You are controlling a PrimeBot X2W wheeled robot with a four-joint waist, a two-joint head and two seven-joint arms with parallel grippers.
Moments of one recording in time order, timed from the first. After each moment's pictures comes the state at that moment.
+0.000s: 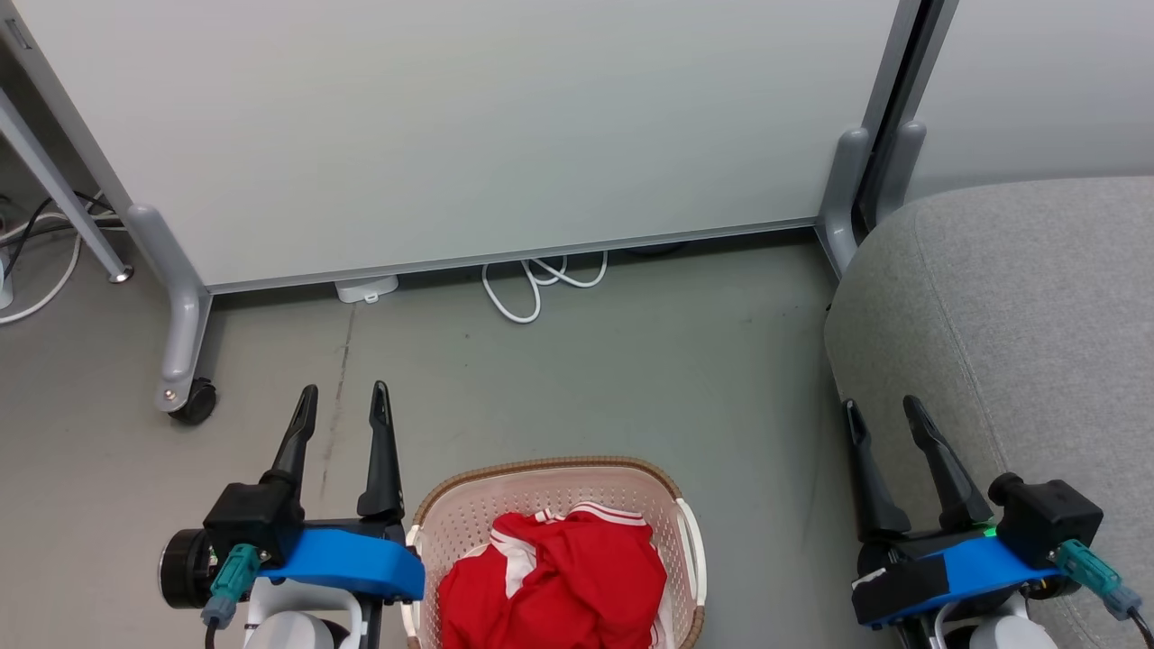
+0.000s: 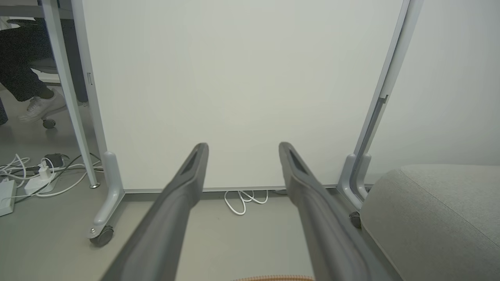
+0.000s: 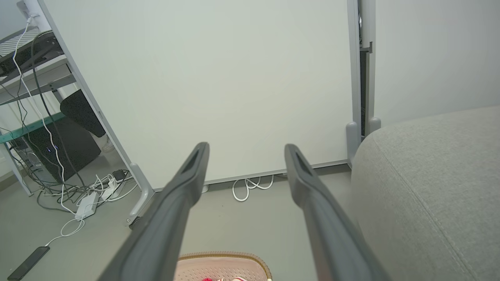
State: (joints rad) left arm -0.11 0.05 -0.12 0.23 -0.22 -0.04 -0.22; right arm -0.09 -0.05 0.05 0.19 0.30 0.13 -0.22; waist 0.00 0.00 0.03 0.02
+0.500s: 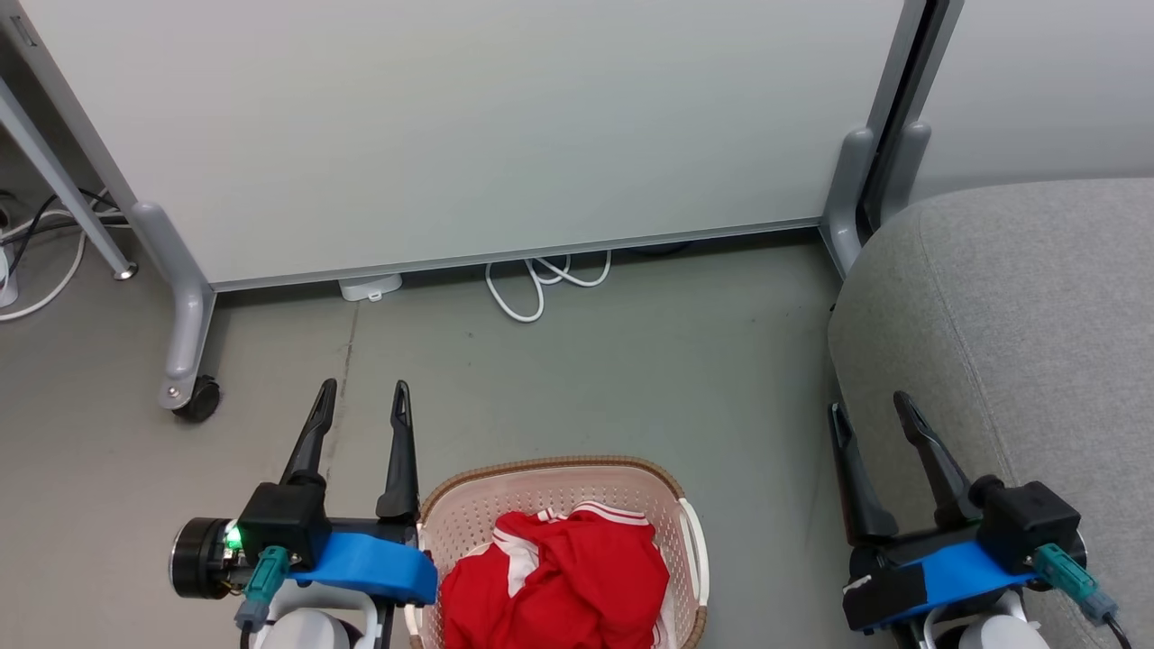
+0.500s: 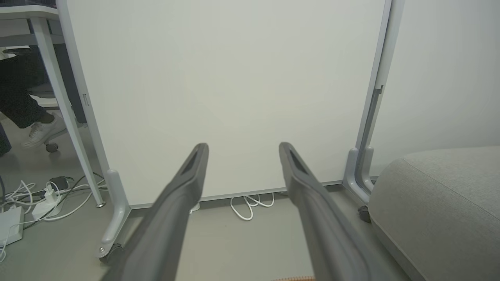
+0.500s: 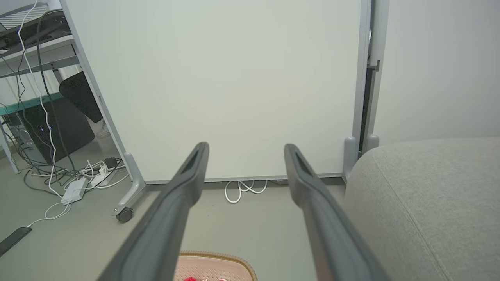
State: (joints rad) left arm -0.12 0.05 -0.14 0.25 -0.13 -0.03 -0.25; right arm -0.09 -0.05 0.06 0.19 0.18 0.13 -0.25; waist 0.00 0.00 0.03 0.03
